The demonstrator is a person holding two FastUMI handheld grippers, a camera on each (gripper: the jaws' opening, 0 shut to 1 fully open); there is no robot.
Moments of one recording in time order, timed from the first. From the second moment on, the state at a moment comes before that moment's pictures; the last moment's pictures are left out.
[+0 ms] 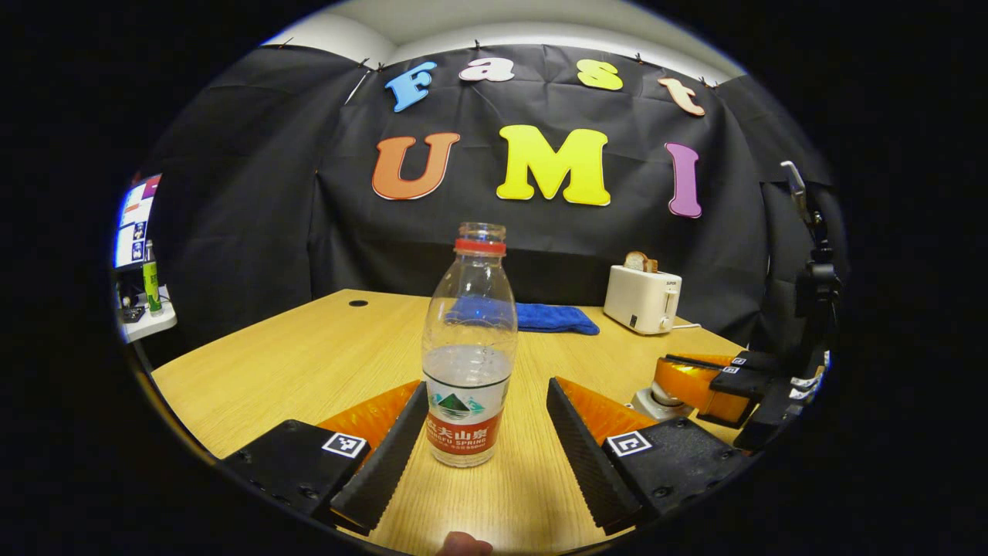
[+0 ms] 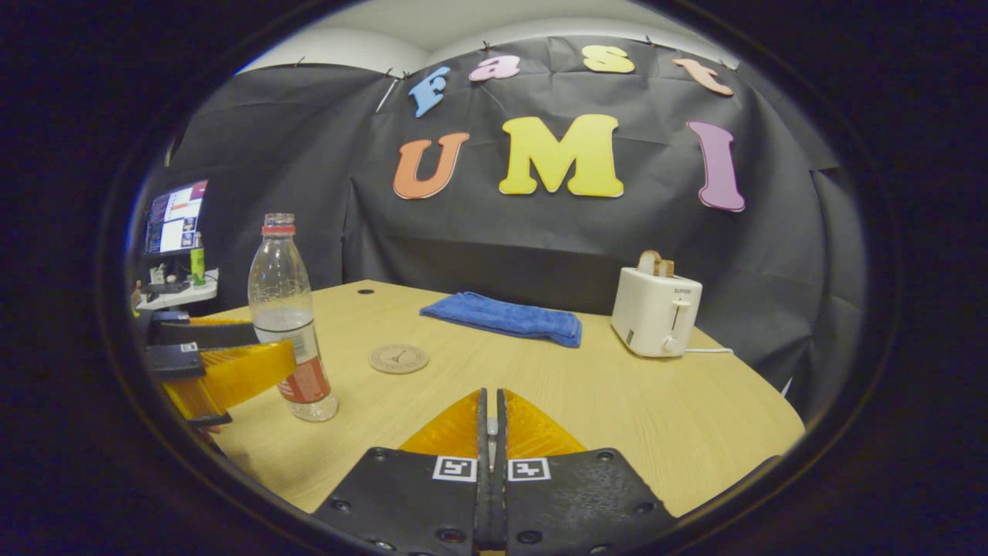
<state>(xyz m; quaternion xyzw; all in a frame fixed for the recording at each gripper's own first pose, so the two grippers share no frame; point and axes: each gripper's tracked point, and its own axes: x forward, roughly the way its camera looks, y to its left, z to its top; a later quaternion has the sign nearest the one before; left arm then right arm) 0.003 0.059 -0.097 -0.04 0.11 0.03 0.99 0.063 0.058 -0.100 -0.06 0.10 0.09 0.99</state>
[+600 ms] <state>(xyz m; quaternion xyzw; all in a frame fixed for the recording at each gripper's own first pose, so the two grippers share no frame) 0.016 0.071 -0.129 -0.04 0.15 0.05 0.99 0.051 0.001 -0.067 -0.05 0.08 0.06 0.99</state>
